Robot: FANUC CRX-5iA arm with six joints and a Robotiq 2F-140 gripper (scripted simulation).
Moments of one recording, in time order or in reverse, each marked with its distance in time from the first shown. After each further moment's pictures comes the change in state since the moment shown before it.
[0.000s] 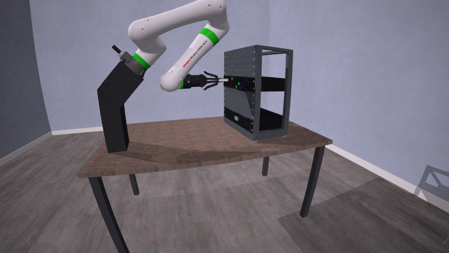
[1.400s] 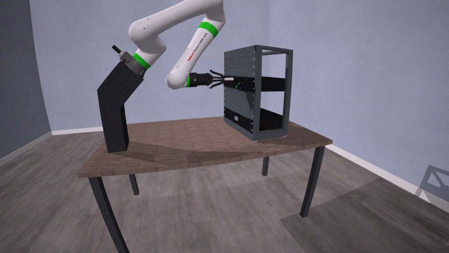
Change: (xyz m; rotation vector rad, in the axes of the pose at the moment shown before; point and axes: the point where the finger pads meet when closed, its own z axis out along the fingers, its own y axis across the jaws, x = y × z) arm 0.001 -0.007 0.039 -0.002 -0.001 0.000
